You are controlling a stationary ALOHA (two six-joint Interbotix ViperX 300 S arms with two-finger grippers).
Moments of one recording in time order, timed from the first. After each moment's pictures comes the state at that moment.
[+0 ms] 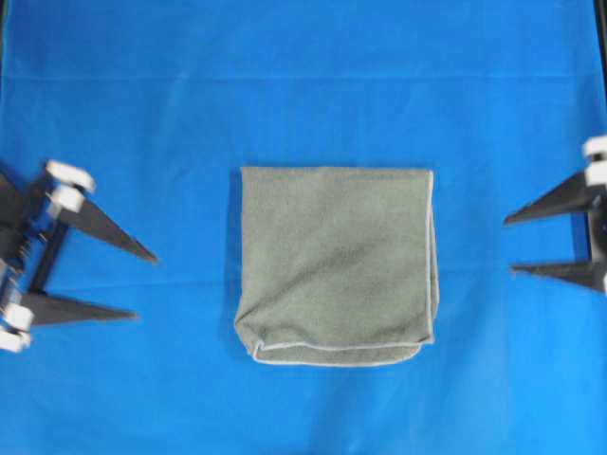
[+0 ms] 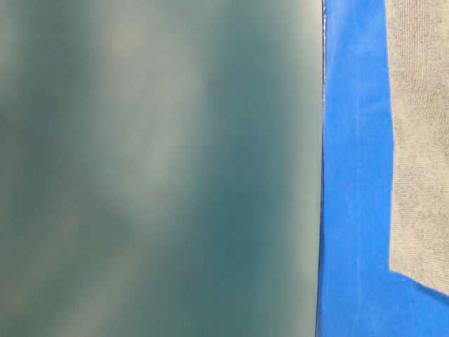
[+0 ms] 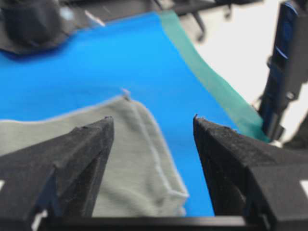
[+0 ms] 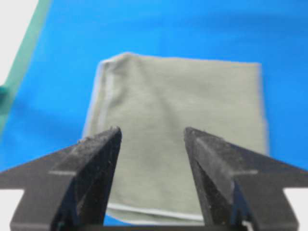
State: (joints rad) left arm -0.30 -0.77 1.01 -0.04 -0.12 0.10; right arm 0.48 -0.90 0.90 -0.73 0.63 0.84
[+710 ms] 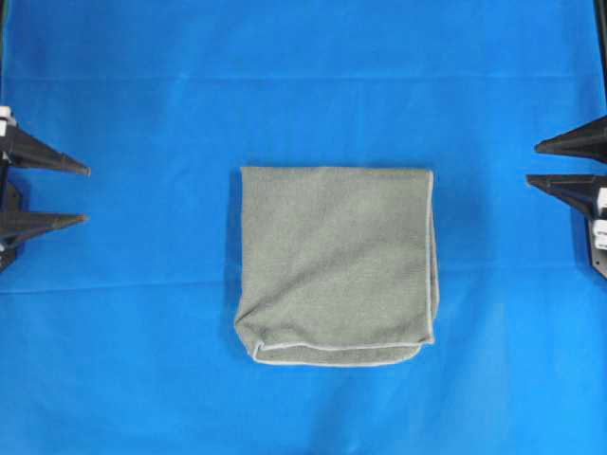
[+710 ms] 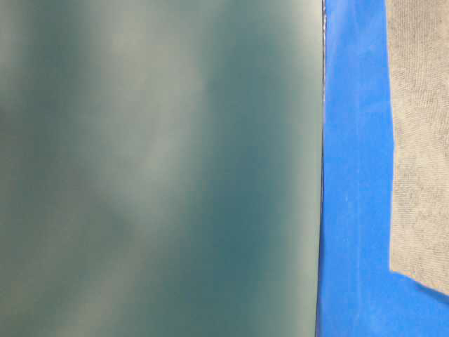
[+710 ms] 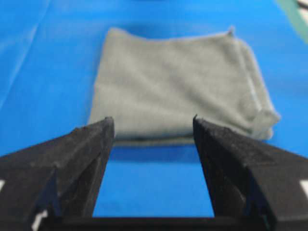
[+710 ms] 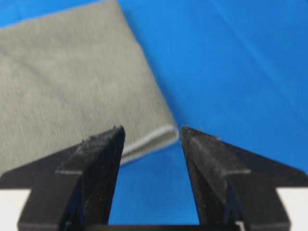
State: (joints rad) left arm 0.01 -1.22 1.38 -0.04 0.00 0.03; right arm 0.33 -1.13 1.25 -0.95 0.72 1.30
